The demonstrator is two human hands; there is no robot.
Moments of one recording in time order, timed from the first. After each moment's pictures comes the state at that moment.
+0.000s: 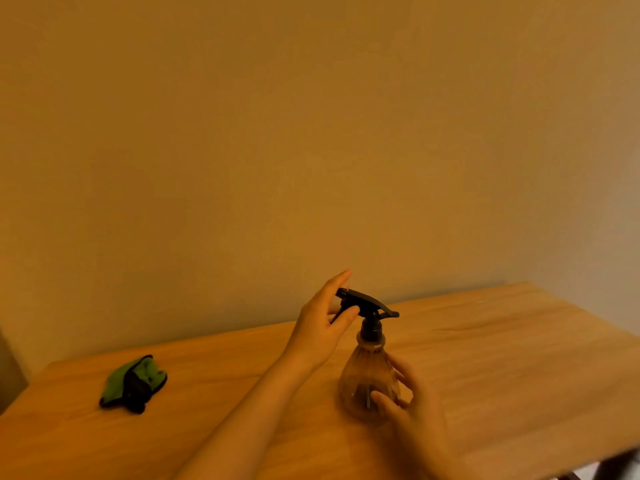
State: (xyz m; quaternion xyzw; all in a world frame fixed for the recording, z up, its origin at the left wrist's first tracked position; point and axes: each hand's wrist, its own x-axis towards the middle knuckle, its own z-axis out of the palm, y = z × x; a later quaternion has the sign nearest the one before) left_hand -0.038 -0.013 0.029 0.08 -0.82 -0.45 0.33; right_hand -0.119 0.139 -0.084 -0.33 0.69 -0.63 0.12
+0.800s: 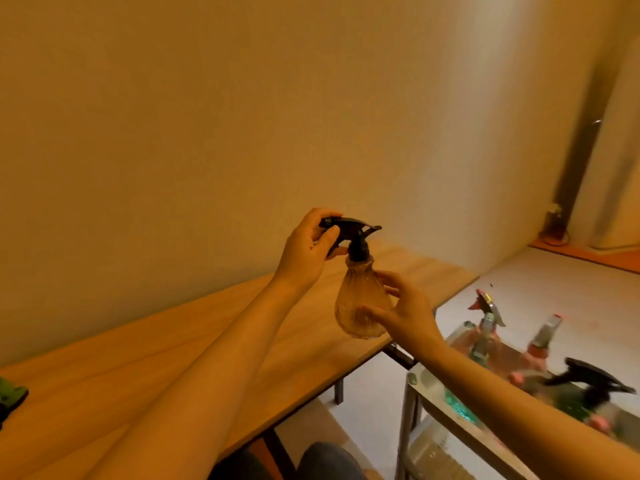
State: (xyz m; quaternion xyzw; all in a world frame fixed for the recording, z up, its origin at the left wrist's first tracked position) left_hand -0.066 0.161 0.090 -0.12 -0.75 -0.58 0.29; right_hand -0.106 0.328 0.003 -0.28 0.78 -0.55 -0.11
